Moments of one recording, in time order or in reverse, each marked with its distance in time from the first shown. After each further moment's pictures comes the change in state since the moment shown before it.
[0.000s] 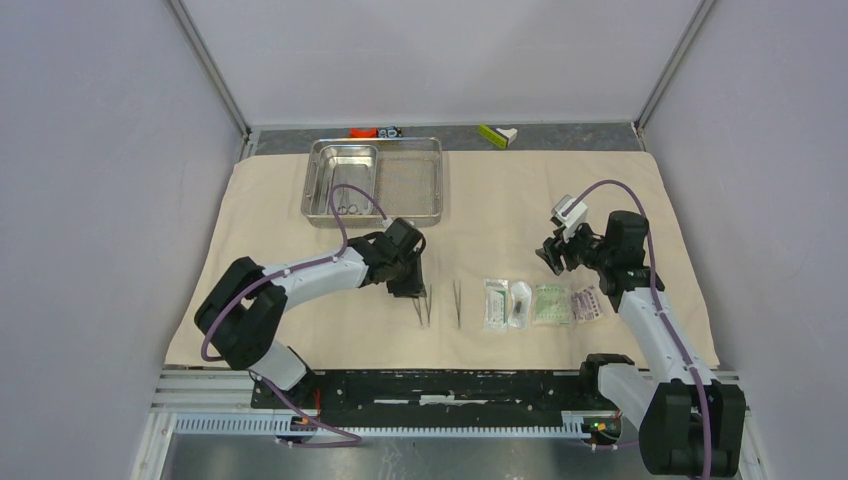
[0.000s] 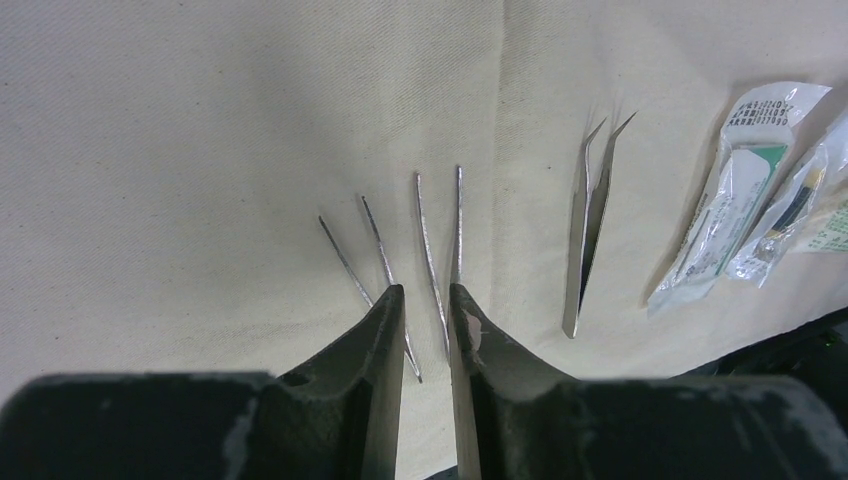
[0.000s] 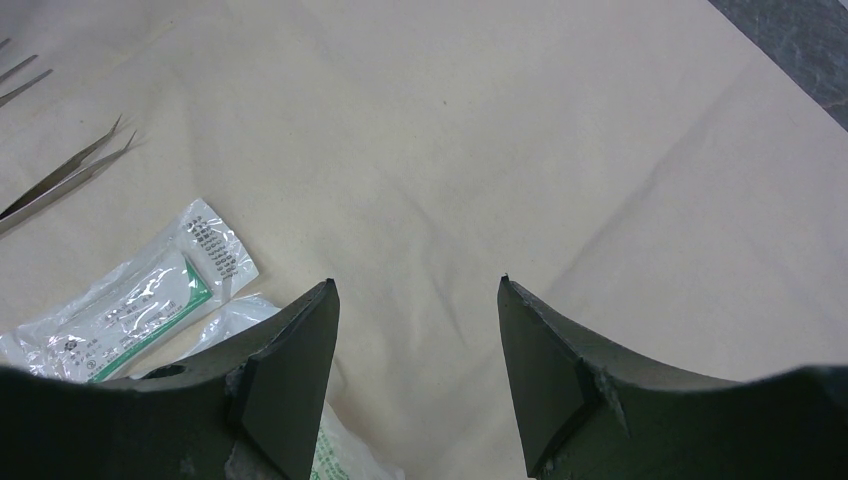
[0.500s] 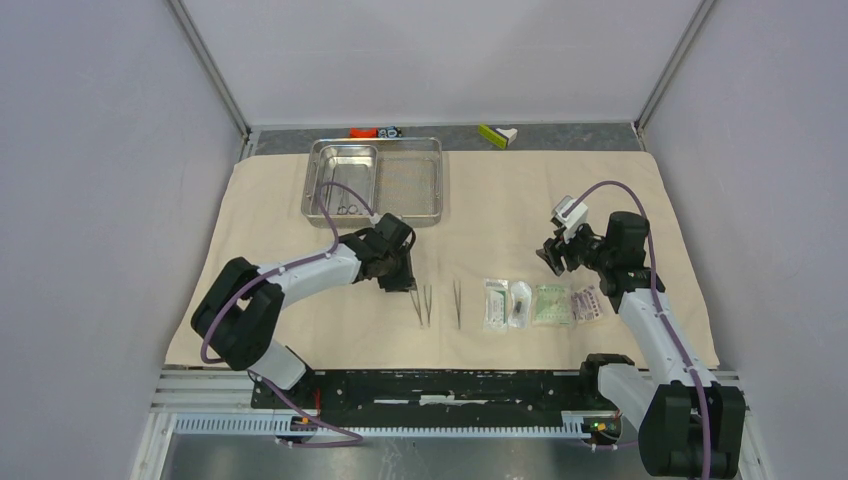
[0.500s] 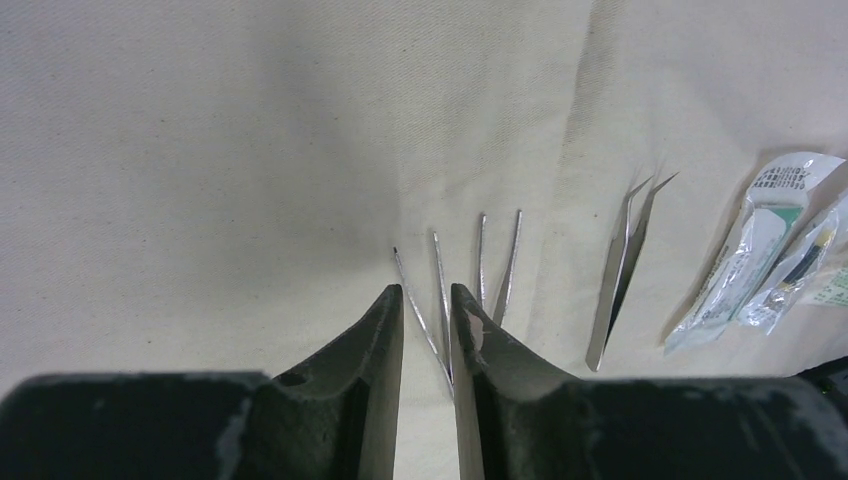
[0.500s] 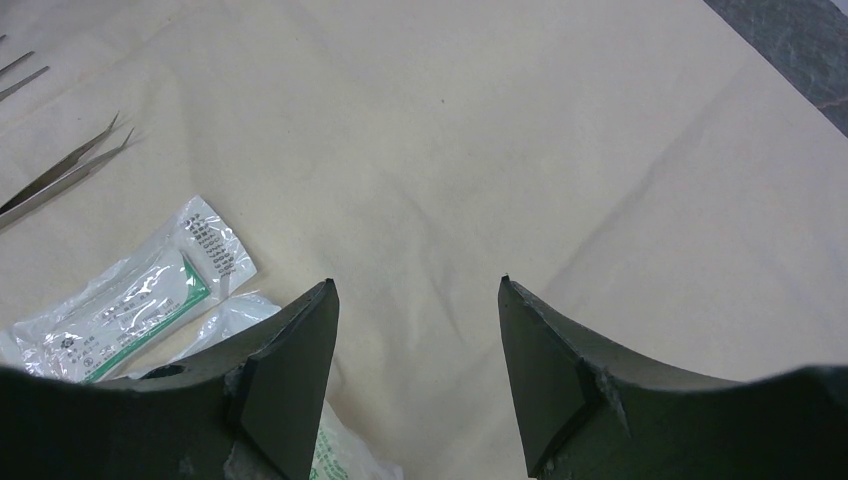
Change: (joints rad) left arm 0.065 -0.011 -0.011 0.000 -0.031 0.003; right arm -0.003 -0.009 -0.002 -0.002 0.000 -0.007
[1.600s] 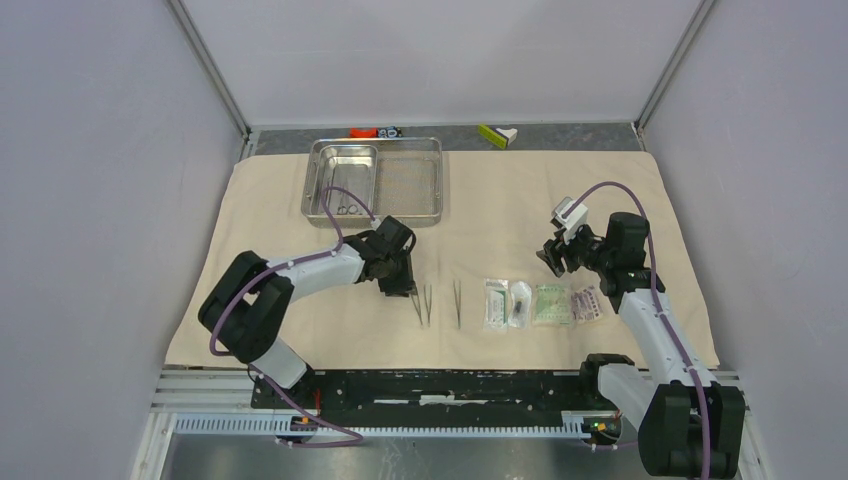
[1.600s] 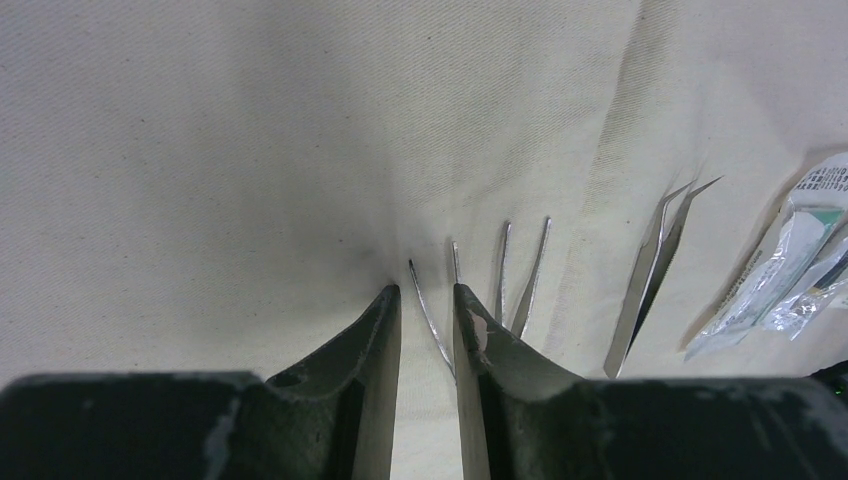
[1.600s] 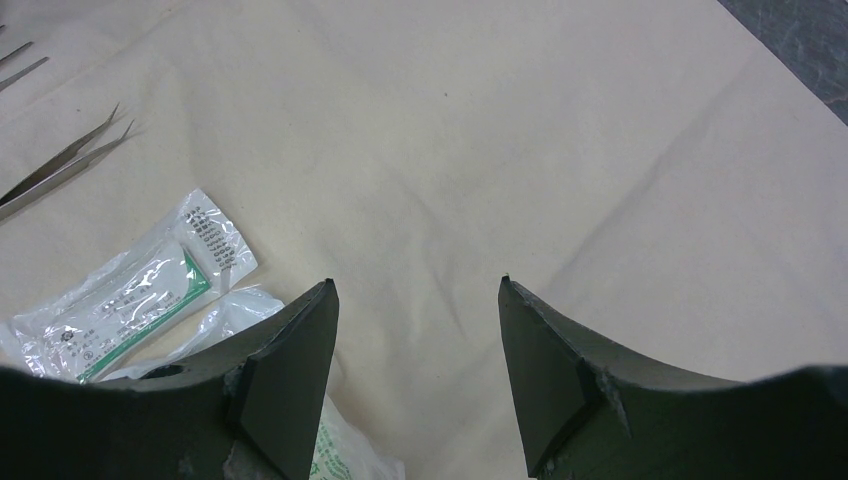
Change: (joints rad) left arm 0.014 0.046 -0.023 0.027 0.036 0.000; right arm -0.004 0.000 -0.005 -0.012 -0.003 -0.011
